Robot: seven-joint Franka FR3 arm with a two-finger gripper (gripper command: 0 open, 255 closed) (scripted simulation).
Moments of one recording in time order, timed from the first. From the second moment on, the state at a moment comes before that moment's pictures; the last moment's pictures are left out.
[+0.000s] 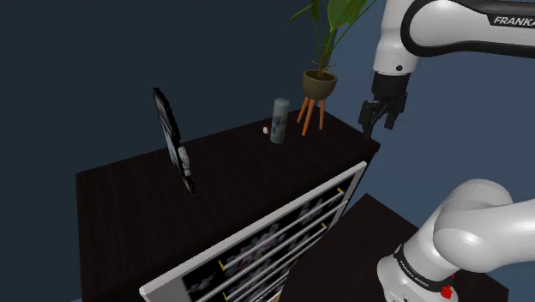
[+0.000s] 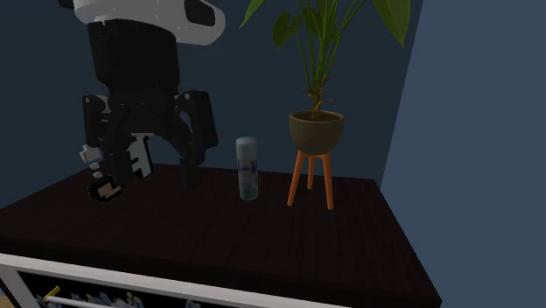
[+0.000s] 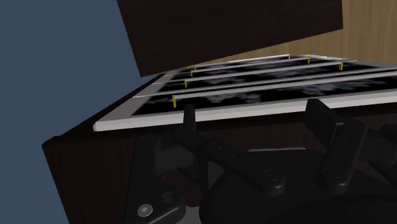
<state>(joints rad) -0.01 -0.76 -0.06 -2.40 -0.08 1.46 0.15</state>
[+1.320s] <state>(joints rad) 0.02 -0.12 -0.14 -2.00 -0.04 1.80 0.00</state>
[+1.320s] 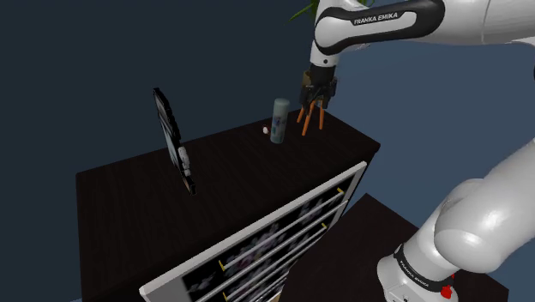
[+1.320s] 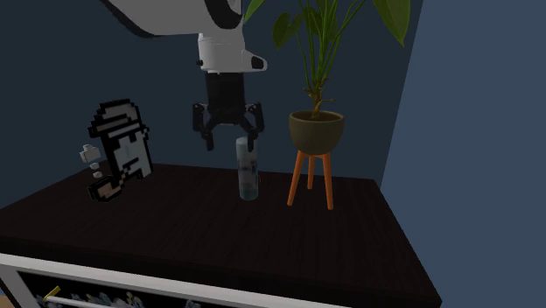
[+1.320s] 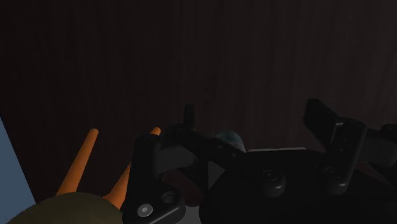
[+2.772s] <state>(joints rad) 0.00 0.37 -0.13 -1.52 0.05 1.89 -0.11</state>
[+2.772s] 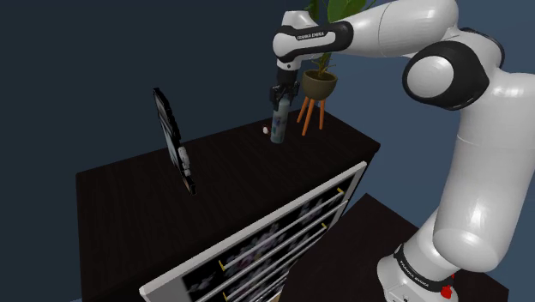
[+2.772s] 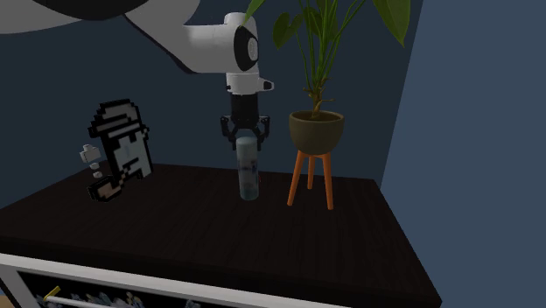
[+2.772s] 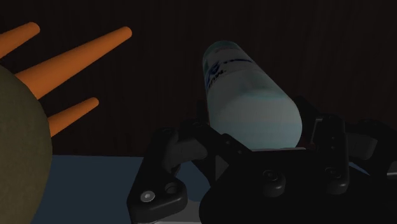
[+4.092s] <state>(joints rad) -0.01 0.36 -0.14 -1.41 0.05 1.77 -0.11</state>
